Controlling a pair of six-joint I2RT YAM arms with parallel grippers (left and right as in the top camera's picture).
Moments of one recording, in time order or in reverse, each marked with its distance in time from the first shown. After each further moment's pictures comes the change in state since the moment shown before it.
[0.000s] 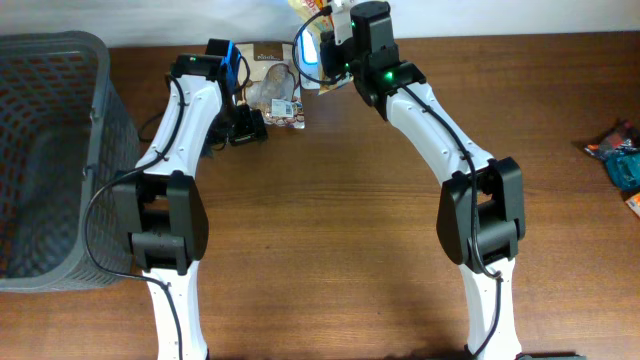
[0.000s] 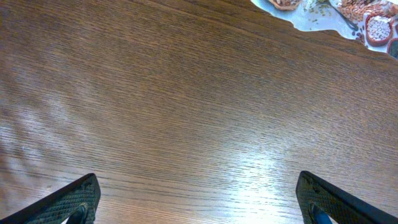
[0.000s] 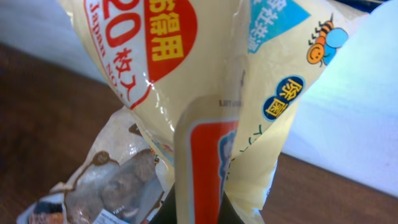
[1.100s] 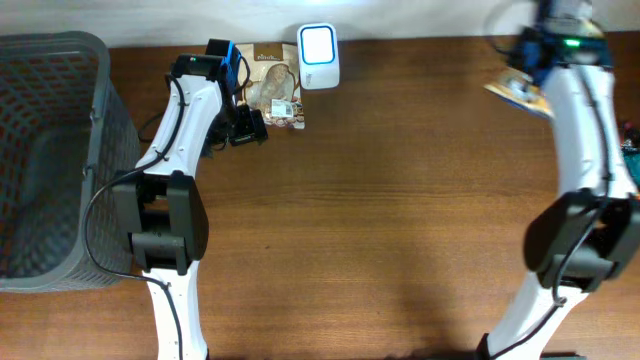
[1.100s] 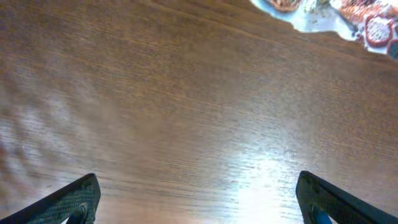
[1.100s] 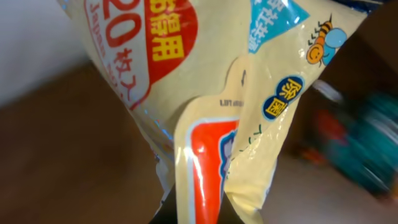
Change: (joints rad) left arm 0.000 0.000 0.000 0.000 0.000 -0.003; right arm -0.573 -0.222 0.014 -0.713 0.441 0.280
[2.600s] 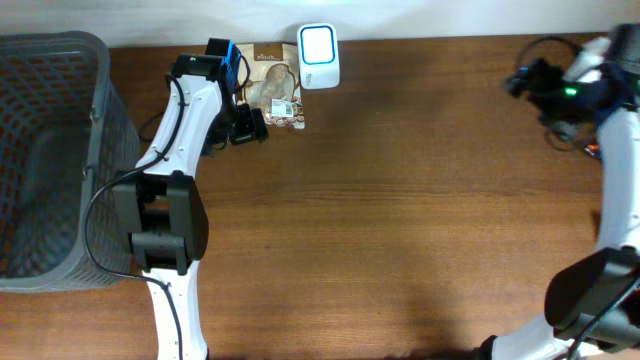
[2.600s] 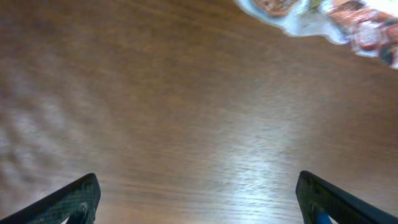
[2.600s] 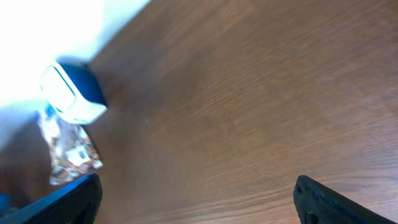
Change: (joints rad) left arm 0.000 0.000 0.000 0.013 0.014 0.000; right arm -0.053 -0.284 -0.285 -0.094 -0.670 0.058
